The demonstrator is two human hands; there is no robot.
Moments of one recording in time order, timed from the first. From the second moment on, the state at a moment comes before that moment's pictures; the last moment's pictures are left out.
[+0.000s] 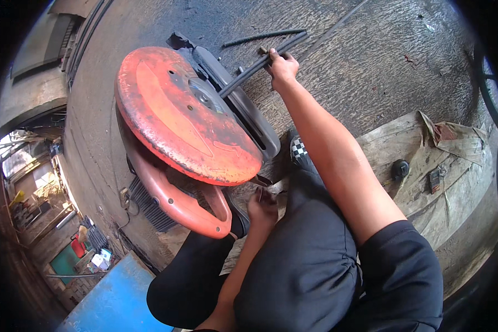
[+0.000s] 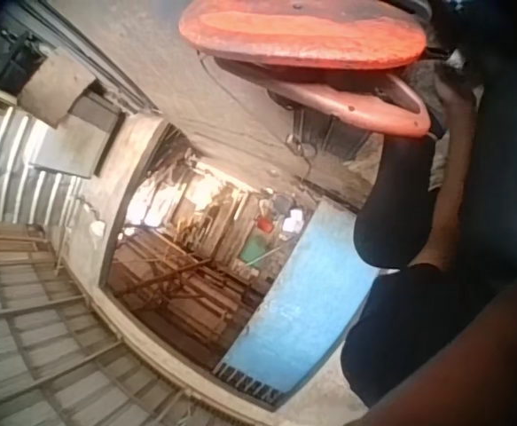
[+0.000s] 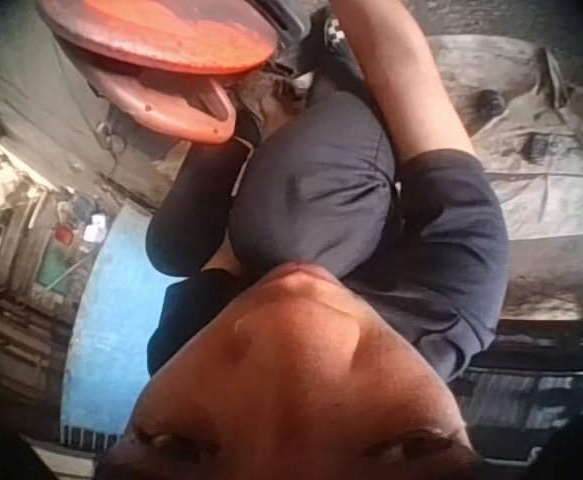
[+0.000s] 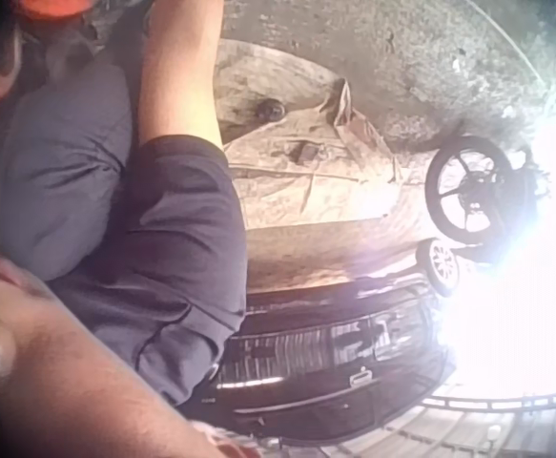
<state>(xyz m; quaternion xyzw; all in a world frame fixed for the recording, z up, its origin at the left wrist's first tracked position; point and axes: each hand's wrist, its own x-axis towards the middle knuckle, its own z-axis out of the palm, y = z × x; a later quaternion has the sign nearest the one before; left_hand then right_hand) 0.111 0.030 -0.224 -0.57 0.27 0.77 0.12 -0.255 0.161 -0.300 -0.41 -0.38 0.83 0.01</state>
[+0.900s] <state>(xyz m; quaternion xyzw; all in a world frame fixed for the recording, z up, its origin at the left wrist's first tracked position) 0.073 0.058 -0.218 -0.54 0.45 0.71 -0.02 -0.253 0.153 -0.302 -0.39 -0.45 0.80 0.06</state>
